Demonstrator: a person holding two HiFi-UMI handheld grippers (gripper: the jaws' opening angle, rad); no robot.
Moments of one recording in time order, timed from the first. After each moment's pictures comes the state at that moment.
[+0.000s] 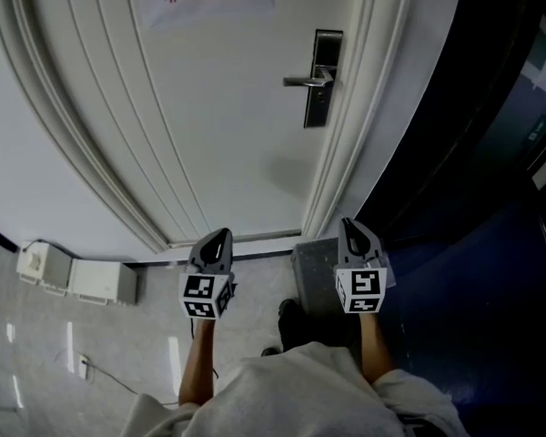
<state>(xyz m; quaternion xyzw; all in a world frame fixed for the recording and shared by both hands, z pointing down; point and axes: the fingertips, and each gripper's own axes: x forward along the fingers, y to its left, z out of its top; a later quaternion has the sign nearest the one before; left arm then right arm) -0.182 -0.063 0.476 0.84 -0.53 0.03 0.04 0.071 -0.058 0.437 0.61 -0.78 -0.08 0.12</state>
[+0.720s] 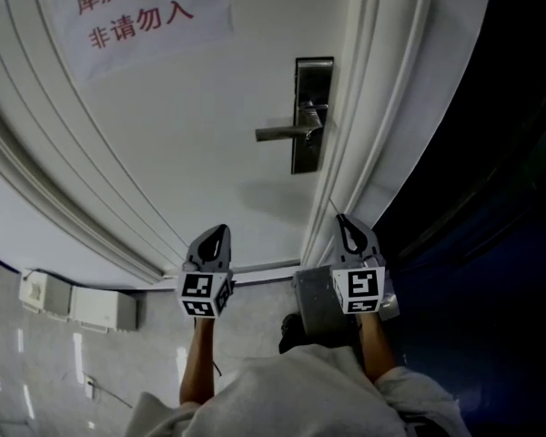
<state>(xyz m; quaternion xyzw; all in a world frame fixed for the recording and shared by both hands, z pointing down) -0.120 -0.263 0.451 0.84 -0.54 0.04 0.02 0.118 -0.254 0.414 0.59 -0.80 -0.09 0.10</state>
